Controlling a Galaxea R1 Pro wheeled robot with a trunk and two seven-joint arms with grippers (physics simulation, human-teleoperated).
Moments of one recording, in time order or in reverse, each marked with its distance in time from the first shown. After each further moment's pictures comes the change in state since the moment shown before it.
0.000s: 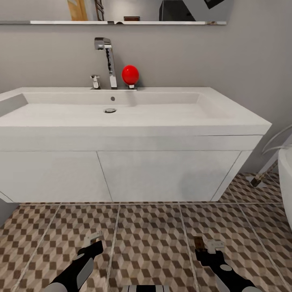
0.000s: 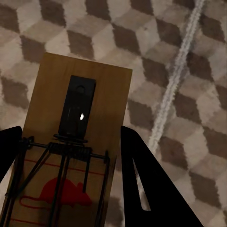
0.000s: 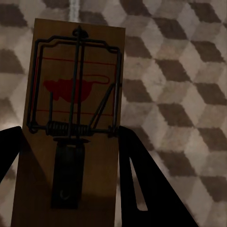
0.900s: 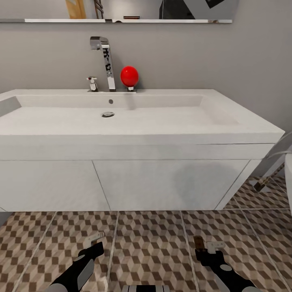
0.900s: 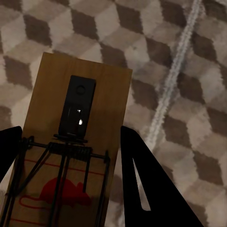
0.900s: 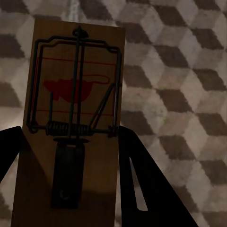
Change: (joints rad) left arm 0.002 -0.004 0.000 0.011 0.003 0.000 -0.002; right arm 0.000 0.000 0.000 0.000 0.000 0.000 0.000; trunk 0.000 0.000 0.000
